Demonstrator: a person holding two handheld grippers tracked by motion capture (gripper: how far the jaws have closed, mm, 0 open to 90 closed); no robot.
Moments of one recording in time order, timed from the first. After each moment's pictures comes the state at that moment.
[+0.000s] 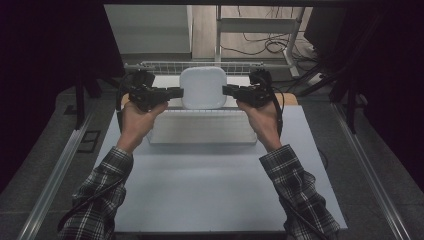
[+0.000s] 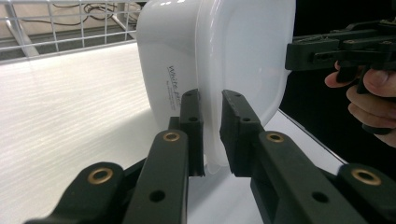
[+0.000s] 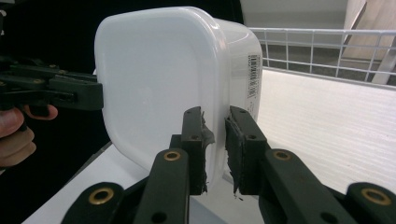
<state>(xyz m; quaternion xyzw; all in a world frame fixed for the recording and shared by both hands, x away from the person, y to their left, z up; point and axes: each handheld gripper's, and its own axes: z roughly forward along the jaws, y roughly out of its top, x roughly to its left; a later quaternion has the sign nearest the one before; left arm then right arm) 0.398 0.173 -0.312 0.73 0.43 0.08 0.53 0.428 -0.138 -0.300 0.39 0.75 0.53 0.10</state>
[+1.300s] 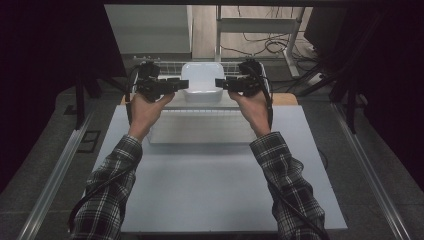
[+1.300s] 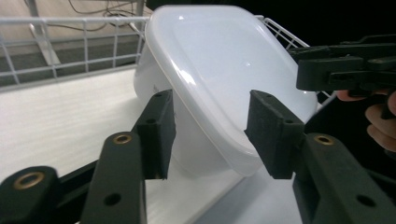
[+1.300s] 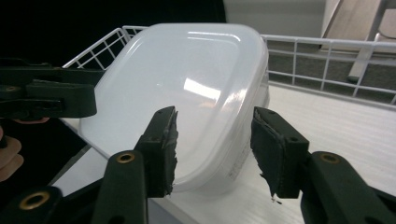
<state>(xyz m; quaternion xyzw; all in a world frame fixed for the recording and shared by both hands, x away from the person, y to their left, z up) 0.440 0.169 -0.322 0.71 0.45 0.11 0.53 0.468 -0.117 -0.303 0.42 0.75 0.50 0.12</state>
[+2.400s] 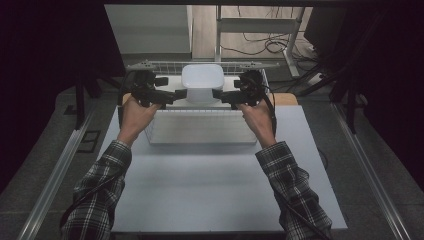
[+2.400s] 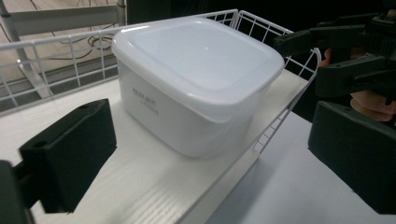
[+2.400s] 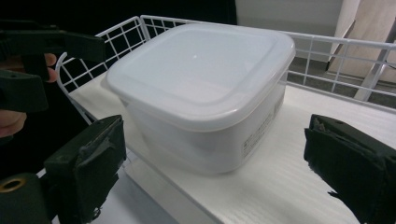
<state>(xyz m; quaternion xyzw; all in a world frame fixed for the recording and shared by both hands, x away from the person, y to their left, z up) 0.424 0.183 -0.331 0.74 0.37 0.13 0.55 0.451 -0.124 -0.319 0.36 0.77 0.51 0.14</state>
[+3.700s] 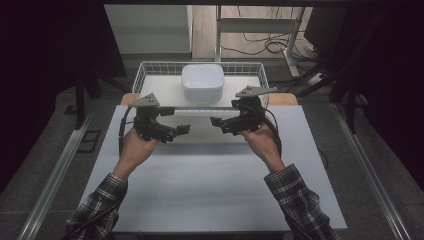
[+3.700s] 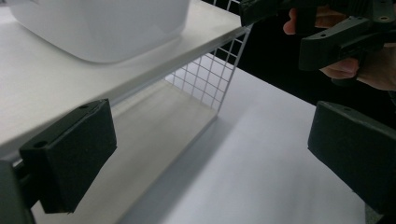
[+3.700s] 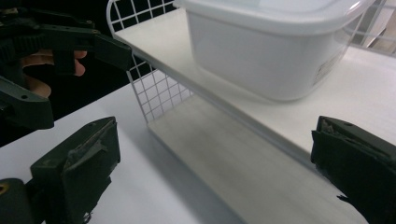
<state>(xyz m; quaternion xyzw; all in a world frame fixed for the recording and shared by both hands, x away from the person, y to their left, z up) 0.364 0.168 -0.382 0.76 0.31 0.09 0.56 0.396 -0.128 -0.345 0.29 0.81 0.50 0.14</state>
